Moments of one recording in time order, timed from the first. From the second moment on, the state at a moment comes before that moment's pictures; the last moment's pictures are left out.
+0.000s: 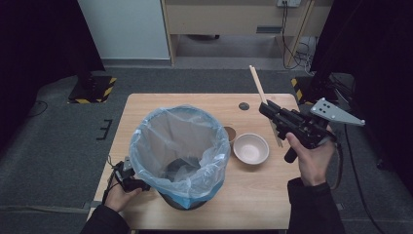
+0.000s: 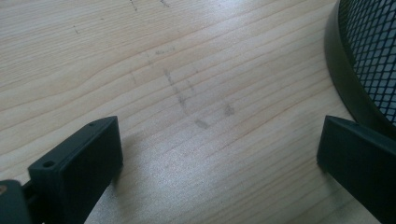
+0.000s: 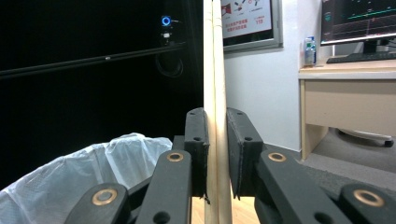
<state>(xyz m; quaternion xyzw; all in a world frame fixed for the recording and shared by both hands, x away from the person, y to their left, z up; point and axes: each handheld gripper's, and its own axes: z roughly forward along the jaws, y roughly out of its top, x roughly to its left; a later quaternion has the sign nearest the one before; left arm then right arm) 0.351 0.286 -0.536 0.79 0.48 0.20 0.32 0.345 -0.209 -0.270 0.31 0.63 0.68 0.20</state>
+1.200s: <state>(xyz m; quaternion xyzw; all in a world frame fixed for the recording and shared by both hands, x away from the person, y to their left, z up) 0.351 0.286 -0.536 0.79 0.48 0.20 0.32 0.349 -0.129 -0.251 0.25 0.65 0.70 0.15</state>
